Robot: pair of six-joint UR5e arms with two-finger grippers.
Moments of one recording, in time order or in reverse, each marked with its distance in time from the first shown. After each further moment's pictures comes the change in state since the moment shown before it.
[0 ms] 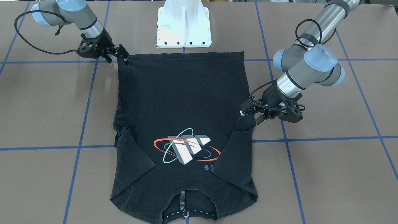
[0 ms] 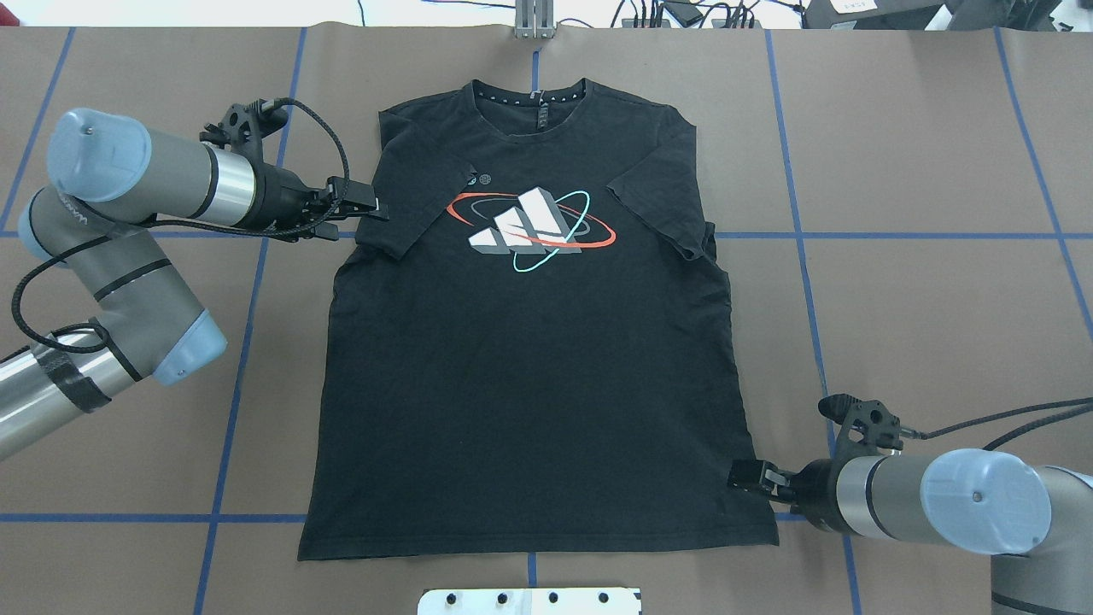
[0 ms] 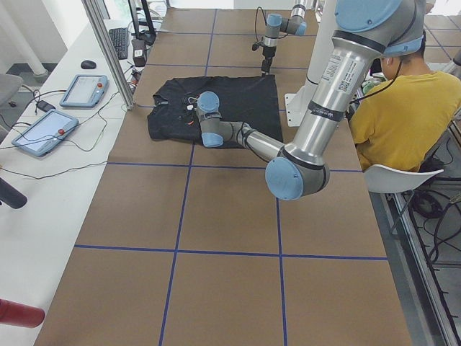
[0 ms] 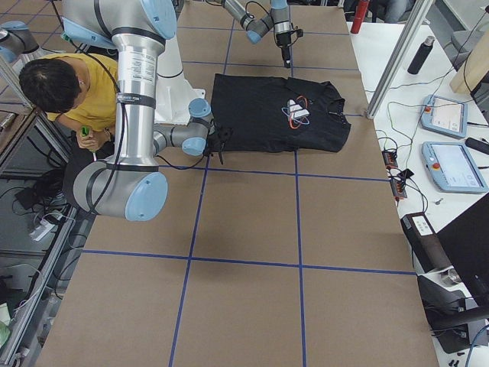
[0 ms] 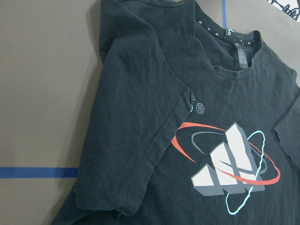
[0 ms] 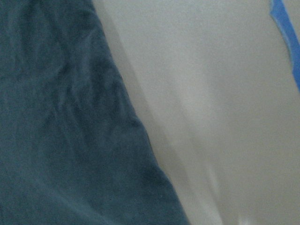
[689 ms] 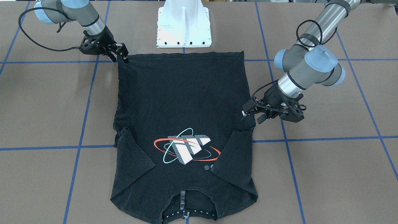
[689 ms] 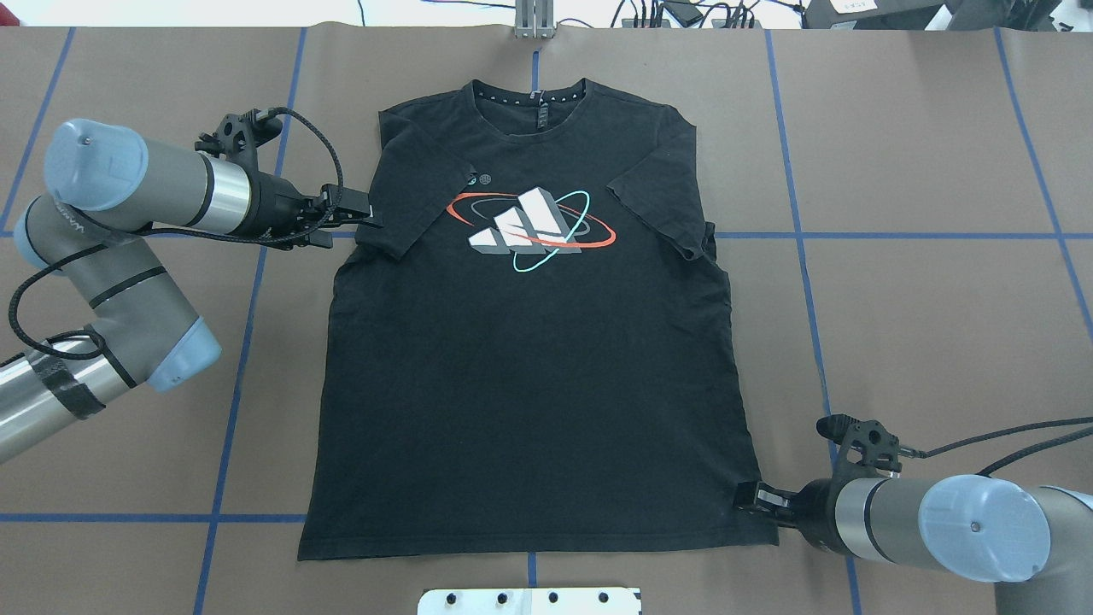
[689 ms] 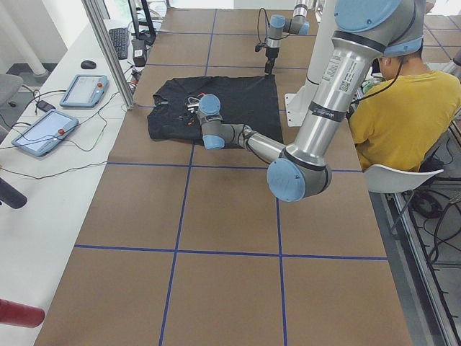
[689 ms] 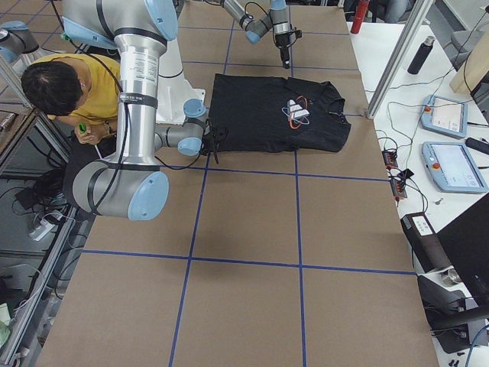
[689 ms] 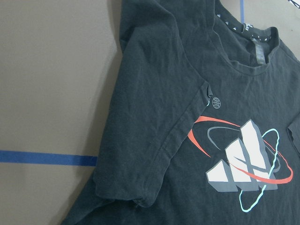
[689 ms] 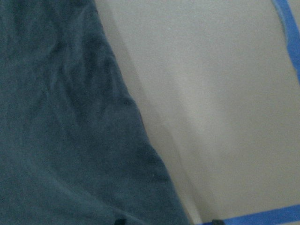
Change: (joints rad) left arm 0.003 0.012 0.003 -0.005 0.003 -0.009; right arm -0.040 -0.013 0.012 0.000 -0.037 0.013
